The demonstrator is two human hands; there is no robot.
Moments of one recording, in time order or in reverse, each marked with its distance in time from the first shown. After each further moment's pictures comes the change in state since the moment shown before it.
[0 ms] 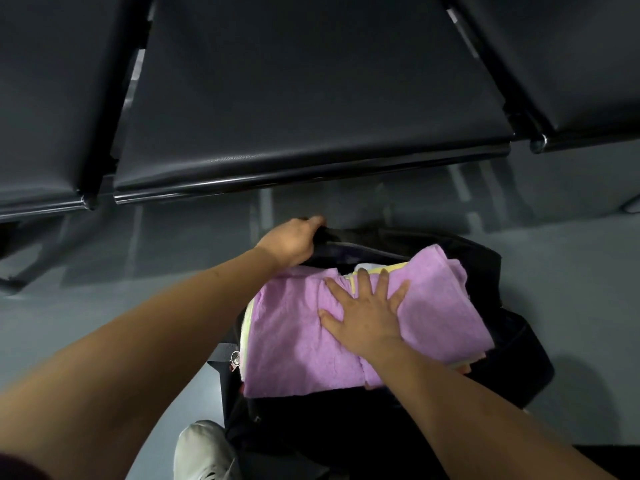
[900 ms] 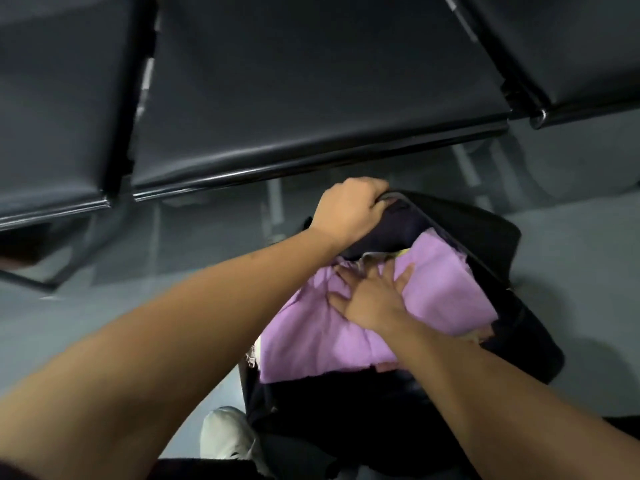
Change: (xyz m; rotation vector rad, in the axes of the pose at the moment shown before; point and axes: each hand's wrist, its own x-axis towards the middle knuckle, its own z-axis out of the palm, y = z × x) left_hand -0.009 0.106 -0.034 0.024 0.362 0.193; right_hand 0.009 -0.002 -0.008 0.067 -0.085 0.003
